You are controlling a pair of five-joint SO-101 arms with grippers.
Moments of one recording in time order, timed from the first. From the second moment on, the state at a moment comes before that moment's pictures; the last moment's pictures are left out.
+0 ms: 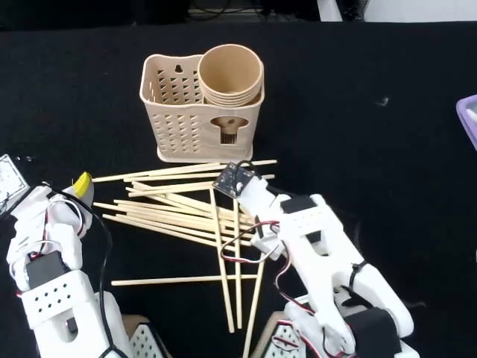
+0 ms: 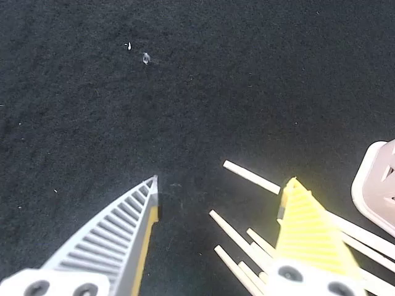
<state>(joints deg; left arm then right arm) -33.1 -72.5 76.6 40.5 9.1 -15.6 -23.1 64.0 50.6 38.8</state>
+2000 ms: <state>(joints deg) -33.1 -72.5 76.6 40.5 9.1 -0.4 -26.0 37.1 68.1 34.0</state>
